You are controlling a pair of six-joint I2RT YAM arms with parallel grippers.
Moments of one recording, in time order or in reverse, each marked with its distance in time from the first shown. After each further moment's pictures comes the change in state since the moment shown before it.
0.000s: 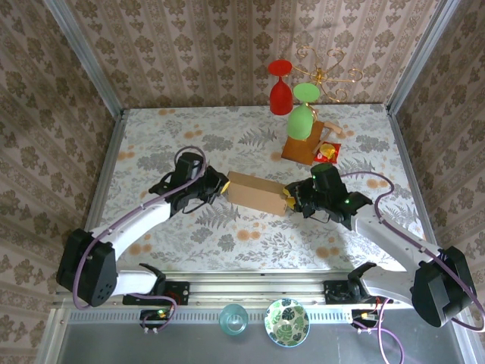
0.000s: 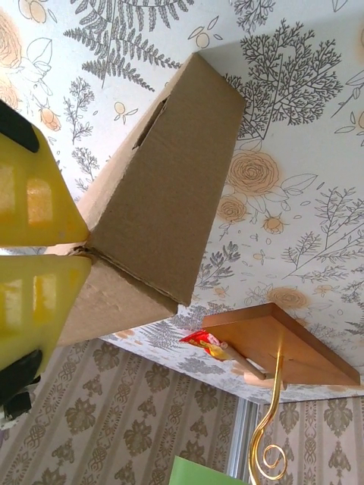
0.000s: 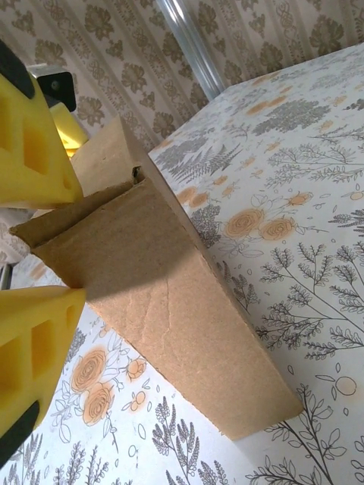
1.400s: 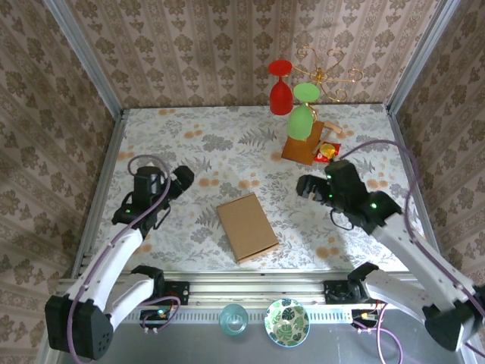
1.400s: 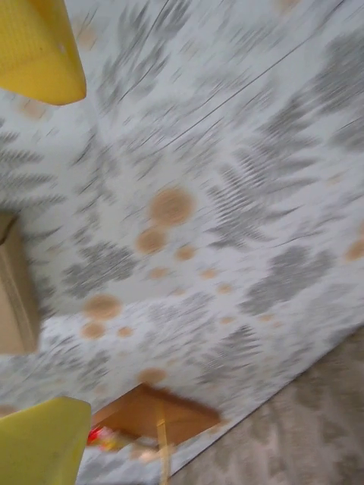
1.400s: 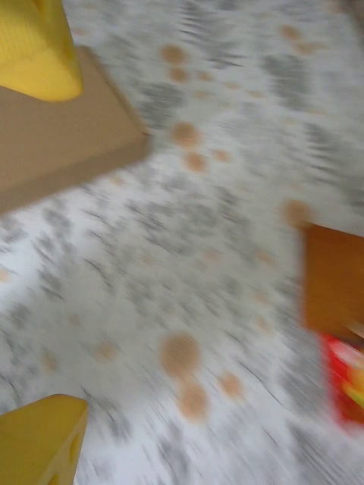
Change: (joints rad) left arm 0.282 -0.399 -0.136 -0.189 -0.299 0.536; right arm 0.029 -0.246 0.186 -0.421 0.530 -0.949
